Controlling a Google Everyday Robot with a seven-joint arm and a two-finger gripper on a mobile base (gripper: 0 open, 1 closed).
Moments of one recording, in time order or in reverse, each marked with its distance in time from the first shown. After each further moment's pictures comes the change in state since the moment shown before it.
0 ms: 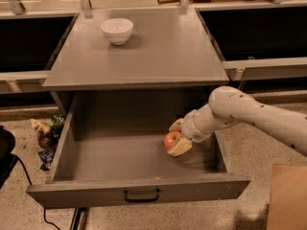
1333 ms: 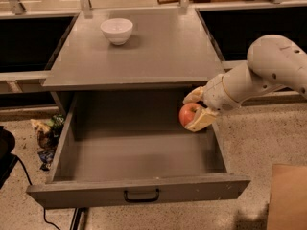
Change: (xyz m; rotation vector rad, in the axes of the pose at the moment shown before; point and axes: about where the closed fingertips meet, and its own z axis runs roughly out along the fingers) arm -0.049 -0.014 -0.144 0.030 -0.037 -0.132
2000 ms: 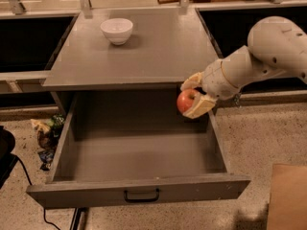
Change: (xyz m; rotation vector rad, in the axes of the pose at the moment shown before) arm -0.022 -0.027 -0.019 0.036 -0.011 -0.075
